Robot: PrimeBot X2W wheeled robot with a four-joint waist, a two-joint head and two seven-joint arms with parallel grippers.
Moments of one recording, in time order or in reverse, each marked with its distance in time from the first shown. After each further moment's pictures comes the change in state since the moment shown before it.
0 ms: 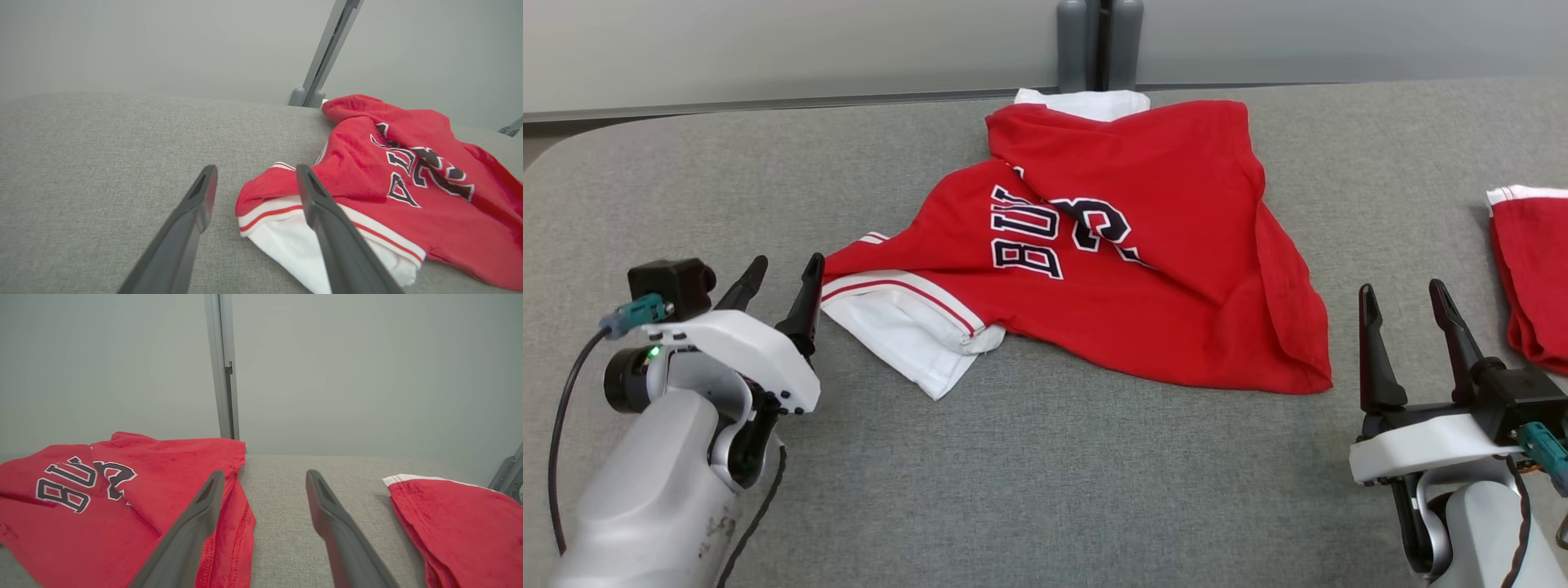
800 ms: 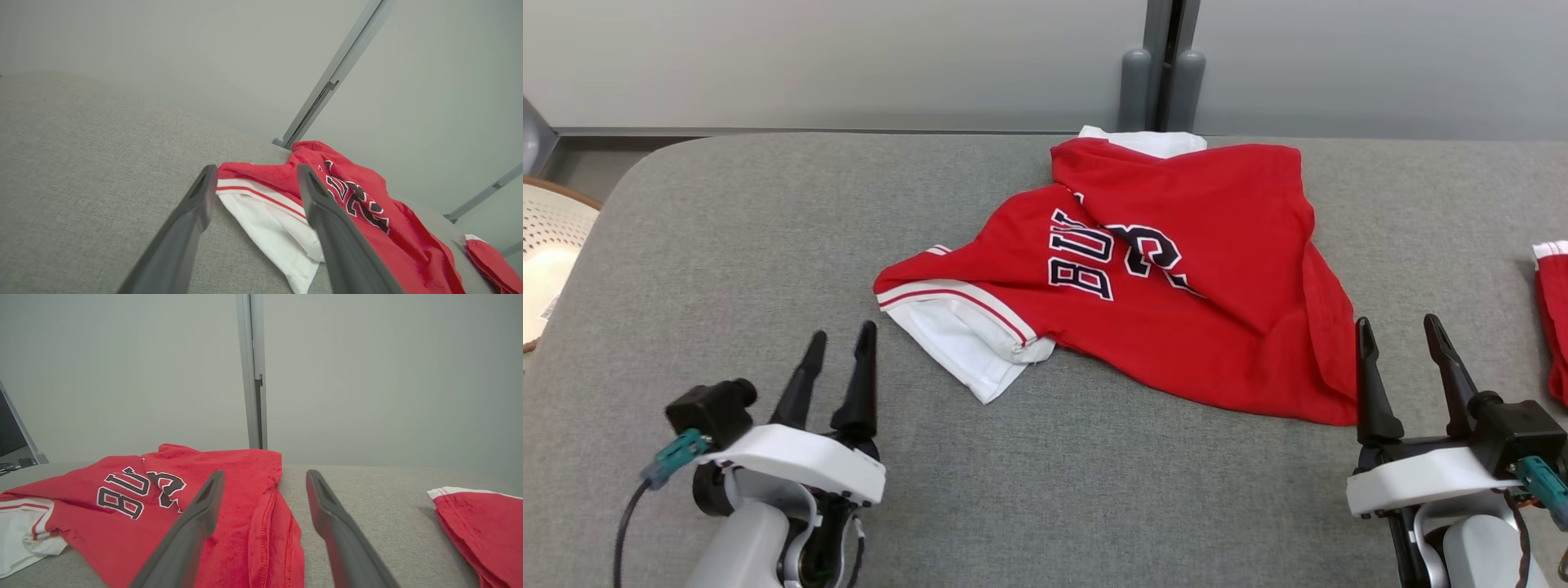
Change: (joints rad) left arm 0.331 -0.145 0.212 -0.304 0.018 -0.006 -0.143; right arm 0.074 0.008 0.005 -0.032 0.032 0.000 0.000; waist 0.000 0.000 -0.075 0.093
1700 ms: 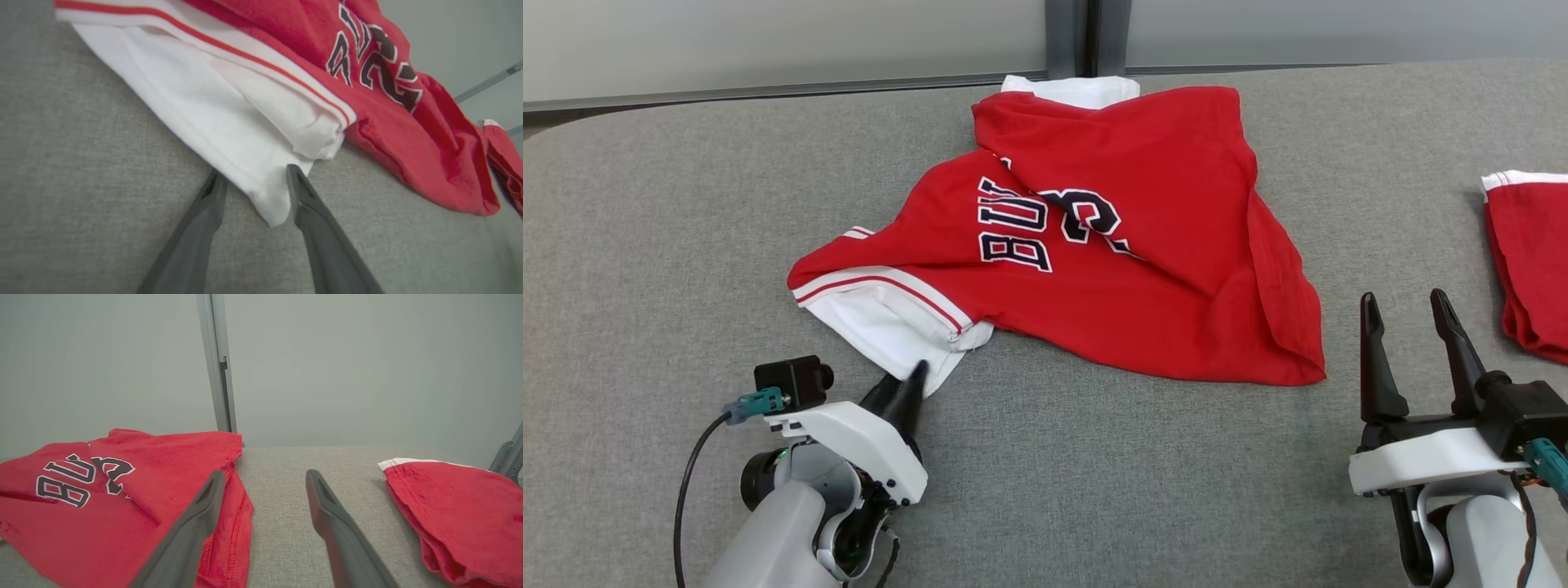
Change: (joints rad) left arm -0.110 -0.053 -0.123 0.211 -0.025 0.002 0.266; right arm -0.037 0.005 -0.005 -0.014 -0.006 0.000 0.000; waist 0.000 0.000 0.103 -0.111
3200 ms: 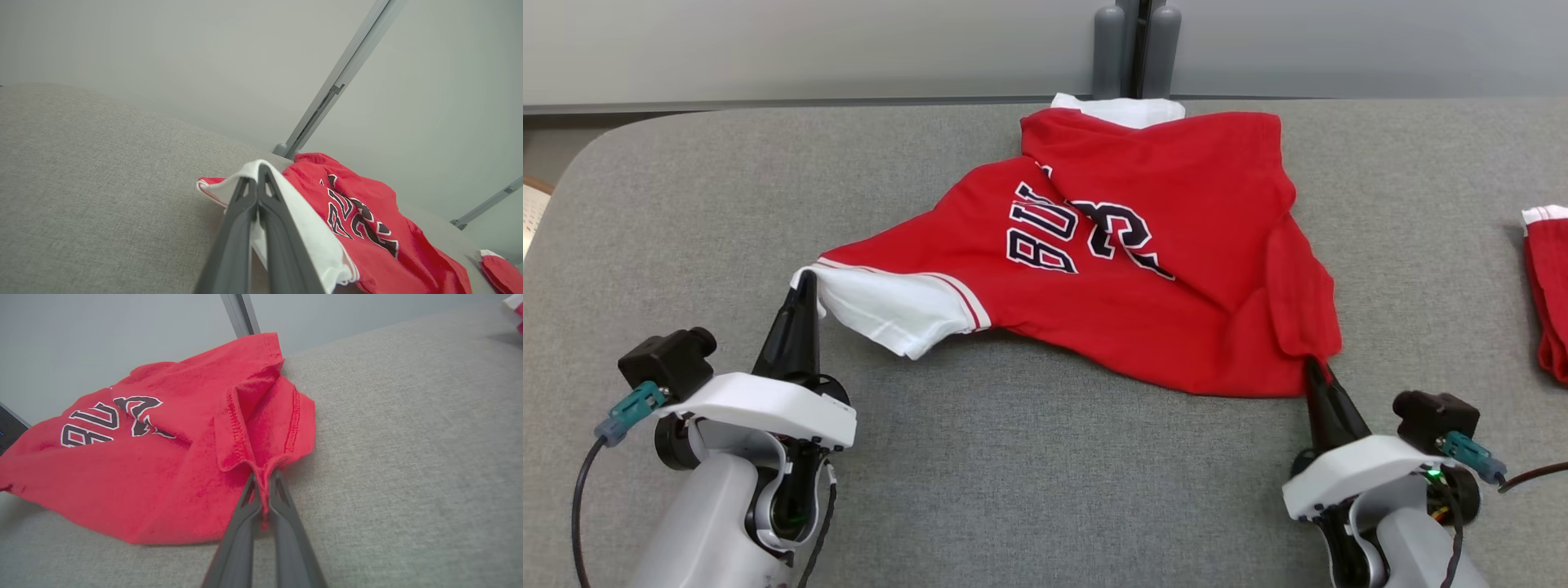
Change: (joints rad) left arm 0.035 0.085 0.132 -0.238 -0.001 0.059 -0.233; right arm -0.110 0.003 0.171 0.394 0.317 -0.001 0.036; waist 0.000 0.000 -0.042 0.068
